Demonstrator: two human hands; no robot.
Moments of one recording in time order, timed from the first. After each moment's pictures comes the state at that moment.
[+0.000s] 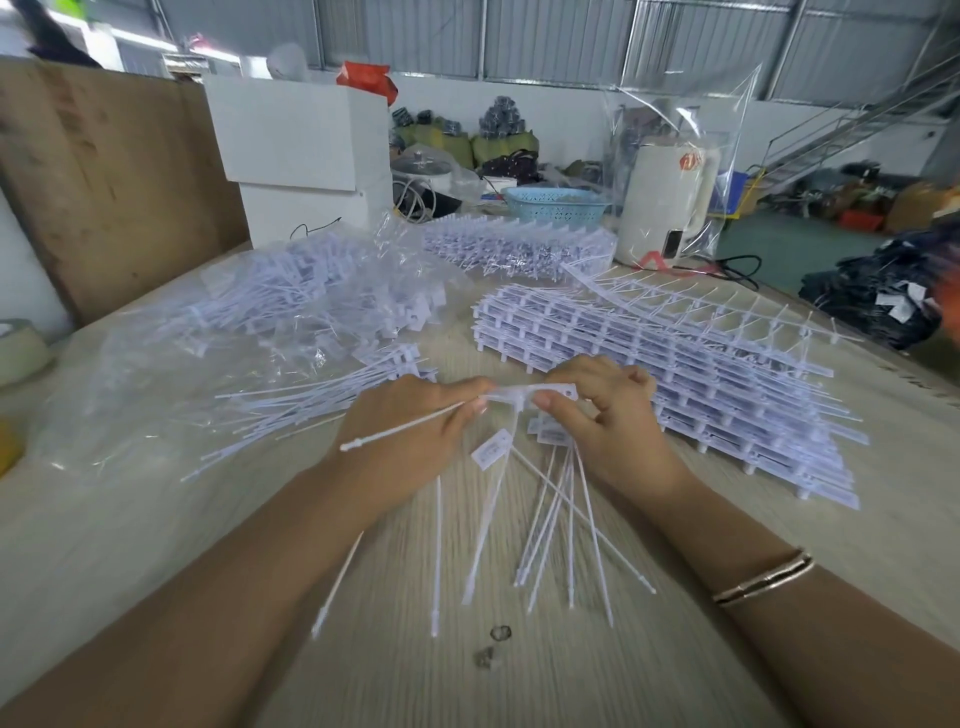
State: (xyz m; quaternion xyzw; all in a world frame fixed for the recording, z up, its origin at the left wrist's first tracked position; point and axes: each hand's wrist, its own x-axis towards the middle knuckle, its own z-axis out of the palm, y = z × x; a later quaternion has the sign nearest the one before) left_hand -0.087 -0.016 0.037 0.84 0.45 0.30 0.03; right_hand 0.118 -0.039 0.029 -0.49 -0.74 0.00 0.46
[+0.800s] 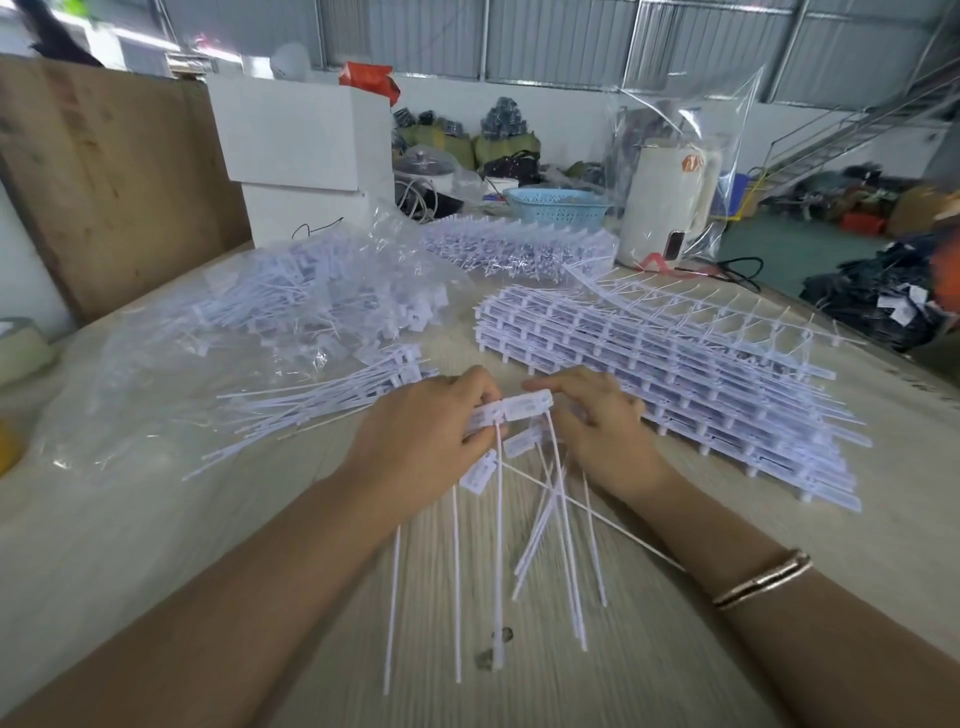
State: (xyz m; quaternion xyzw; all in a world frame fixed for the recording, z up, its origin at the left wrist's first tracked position) left_hand -0.076 -0.027 0.042 0.85 0.45 0.27 -0.02; right_hand 0.114 -0.035 0.026 -0.59 -0.72 0.10 0.36
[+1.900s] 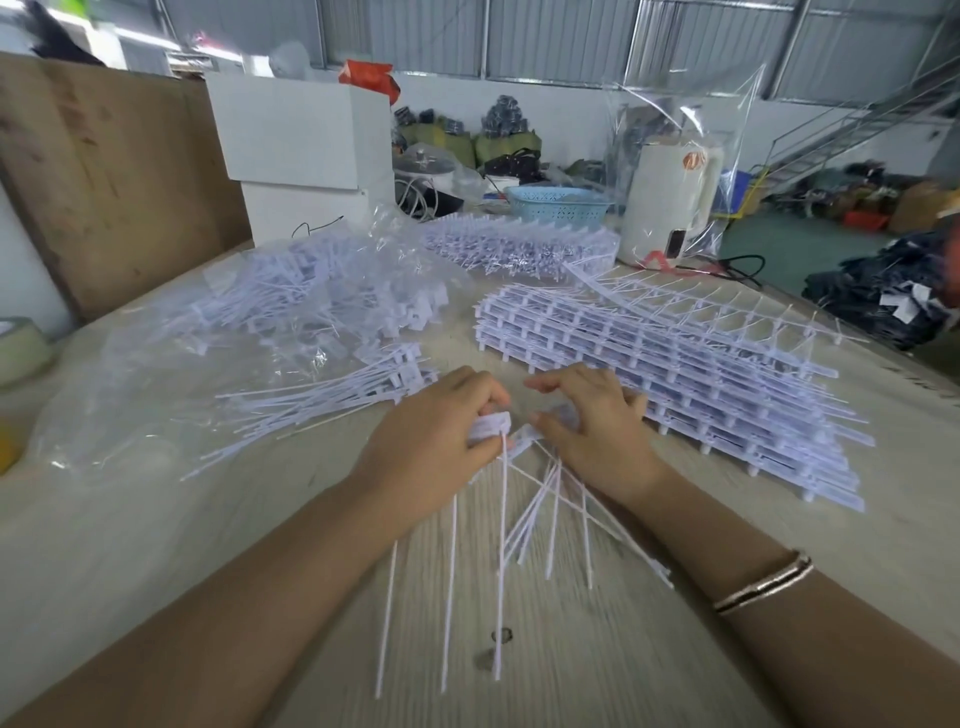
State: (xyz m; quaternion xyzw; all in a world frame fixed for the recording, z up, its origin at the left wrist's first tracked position) left_hand -0.071 -0.030 0.036 0.85 0.41 0.33 0.07; right_hand 0.109 -0.038 0.029 -0.61 -0.72 0.04 0.33
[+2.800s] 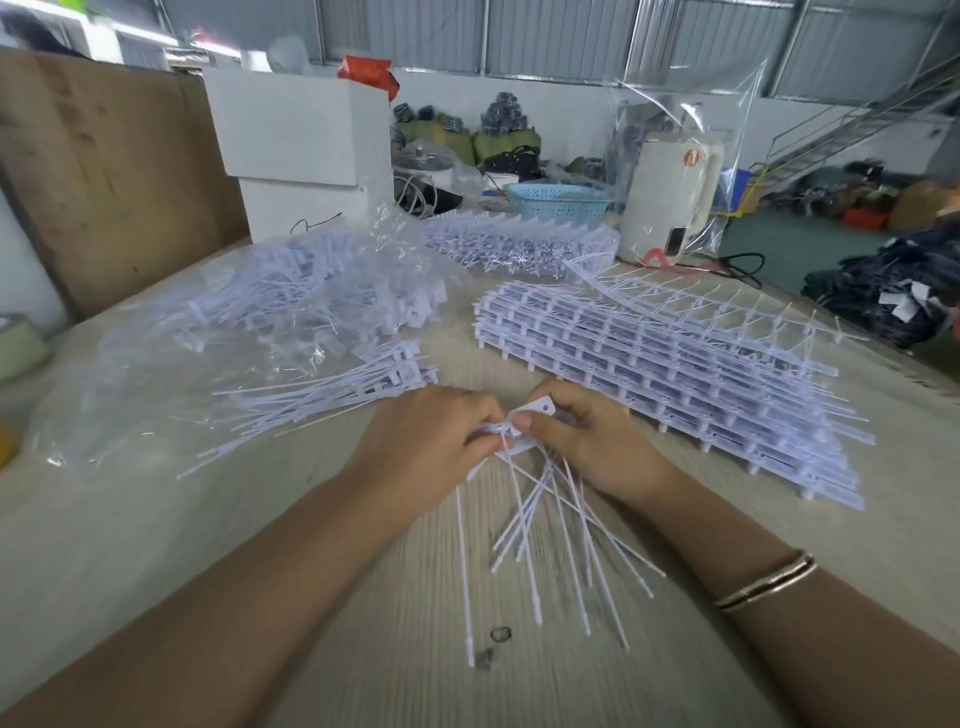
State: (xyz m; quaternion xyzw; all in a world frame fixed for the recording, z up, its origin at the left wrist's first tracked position) left_hand -0.074 -0.026 0.037 0.86 0.43 0.27 0.00; right_hand 0.103 -0.046 0.038 -0.47 -0.72 0.28 0.43
